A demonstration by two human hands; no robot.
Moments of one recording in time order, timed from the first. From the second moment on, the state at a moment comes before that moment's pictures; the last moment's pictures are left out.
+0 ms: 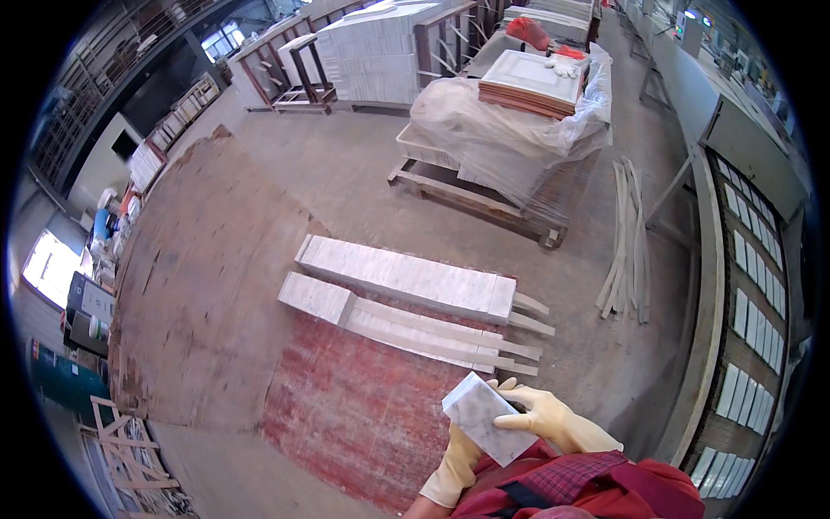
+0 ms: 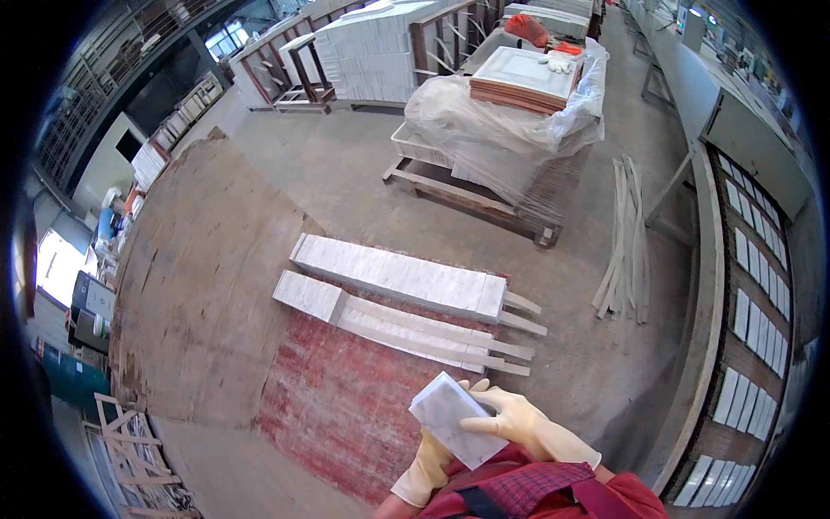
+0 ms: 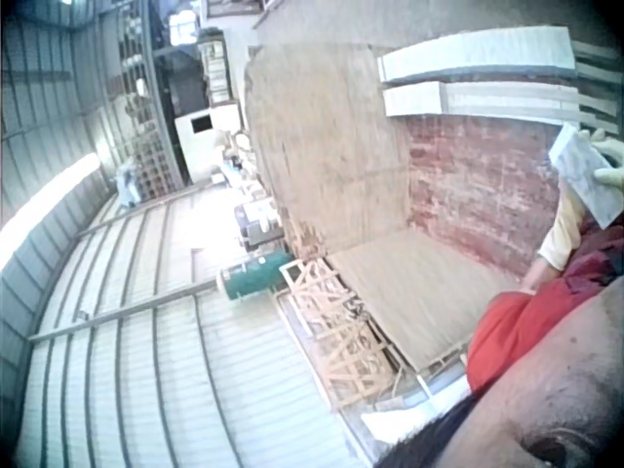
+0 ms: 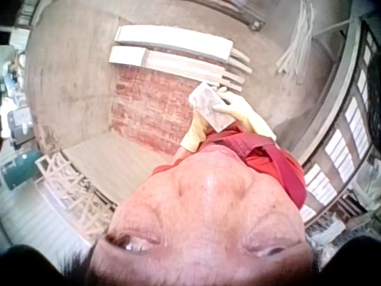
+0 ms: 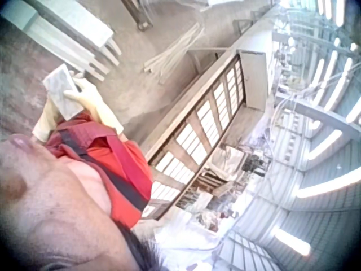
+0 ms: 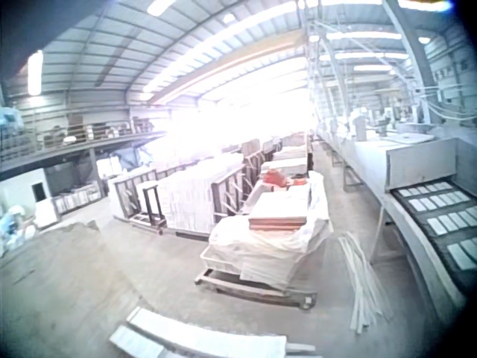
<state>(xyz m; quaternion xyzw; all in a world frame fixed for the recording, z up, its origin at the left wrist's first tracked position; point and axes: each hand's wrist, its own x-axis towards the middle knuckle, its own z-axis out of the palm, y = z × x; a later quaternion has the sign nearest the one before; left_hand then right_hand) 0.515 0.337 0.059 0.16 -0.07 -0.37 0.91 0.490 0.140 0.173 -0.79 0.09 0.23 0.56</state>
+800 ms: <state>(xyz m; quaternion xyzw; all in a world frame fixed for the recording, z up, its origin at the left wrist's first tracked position) 0.346 0.484 0.093 0.57 -0.16 -0.18 0.78 0.300 0.345 0.214 -0.96 0.01 0.01 0.29</state>
